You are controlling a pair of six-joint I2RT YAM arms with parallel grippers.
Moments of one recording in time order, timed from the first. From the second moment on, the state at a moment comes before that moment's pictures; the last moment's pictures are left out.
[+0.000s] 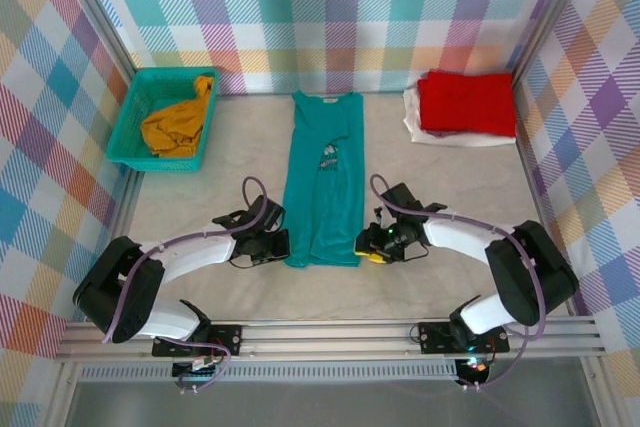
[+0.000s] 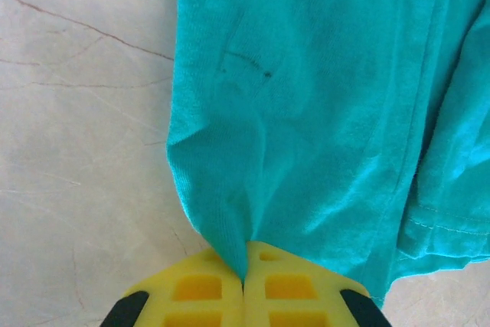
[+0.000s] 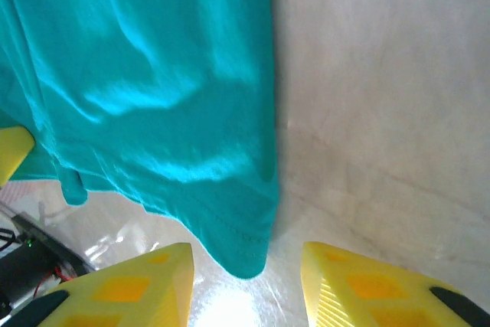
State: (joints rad) left arm -0.64 1.39 0.63 -0.38 0.15 -0.79; right arm 0.57 1.46 0.67 -0.41 -0.53 0.79
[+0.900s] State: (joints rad) left arm -0.65 1.33 0.59 -0.34 0.12 -0.79; right arm 0.65 1.55 0.74 -0.42 -0.52 0.88
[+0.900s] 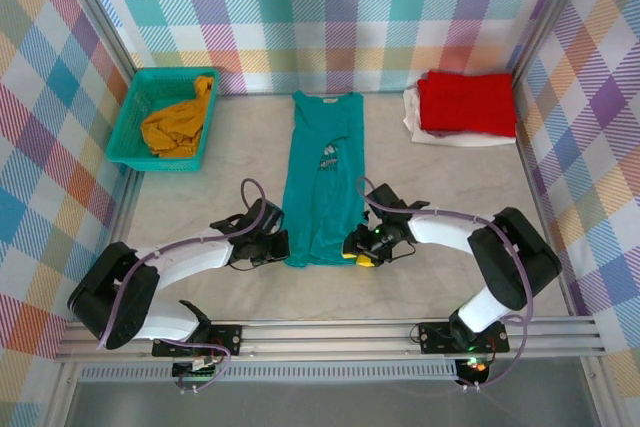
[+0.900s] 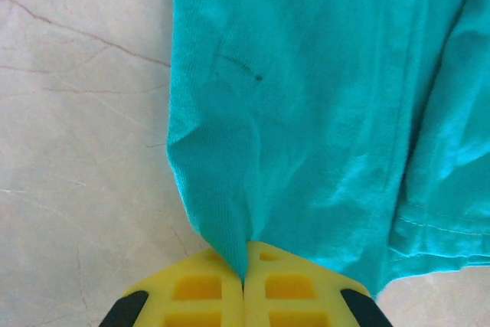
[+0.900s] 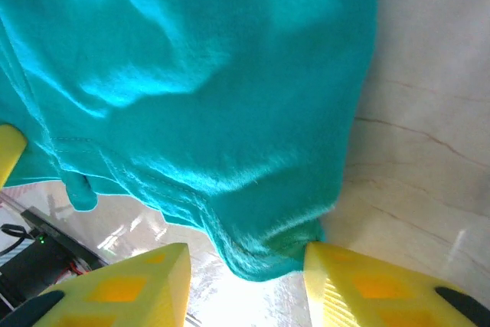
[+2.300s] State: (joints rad) left arm -0.81 1.19 0.52 -0.38 0.08 -0.86; right arm 0.68 1.49 0.68 -0.48 -0.48 0.86
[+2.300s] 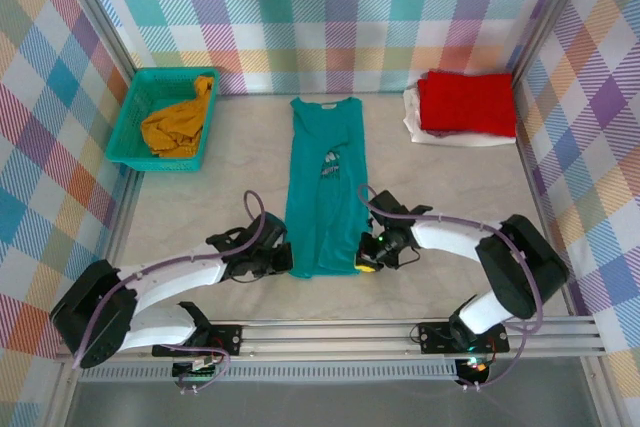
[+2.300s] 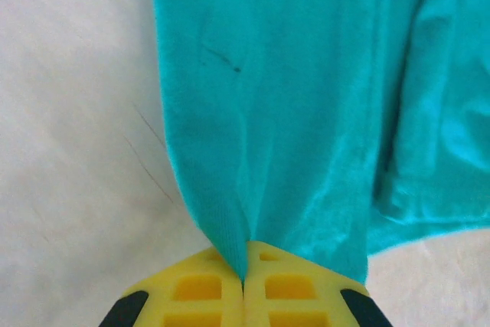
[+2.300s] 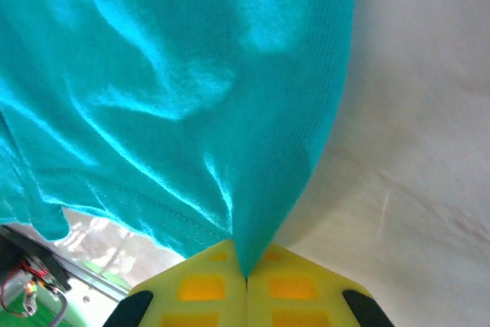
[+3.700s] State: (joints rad) left arm -0.39 2.11 1.77 -0.76 0.03 -0.50; right arm 0.34 2.18 1.85 -0.80 -0.35 0.56
